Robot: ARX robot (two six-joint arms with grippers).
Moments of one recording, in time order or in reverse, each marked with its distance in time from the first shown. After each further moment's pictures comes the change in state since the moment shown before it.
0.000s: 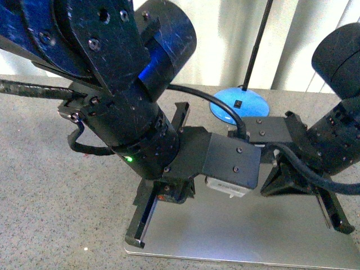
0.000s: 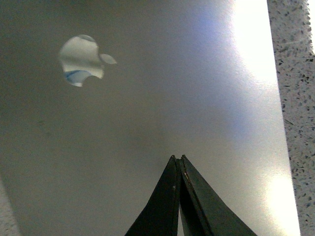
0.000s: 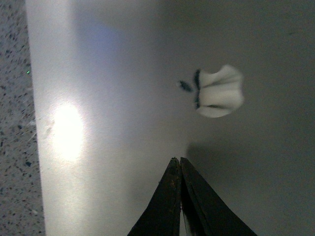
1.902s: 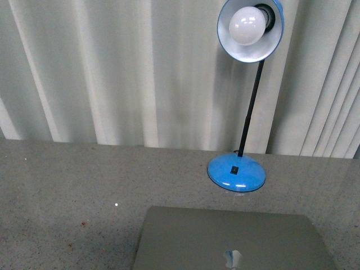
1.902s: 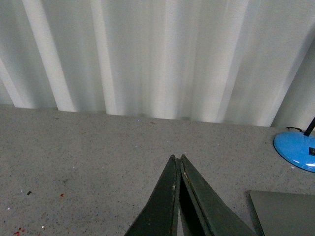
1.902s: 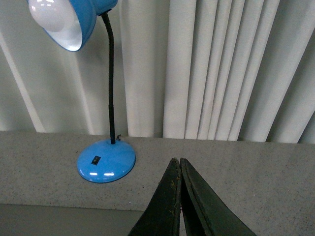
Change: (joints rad) left arm 0.537 -1.120 -1.023 1.036 -0.259 -1.352; right arm -0.193 -1.102 -0.961 1.212 0.429 1.248
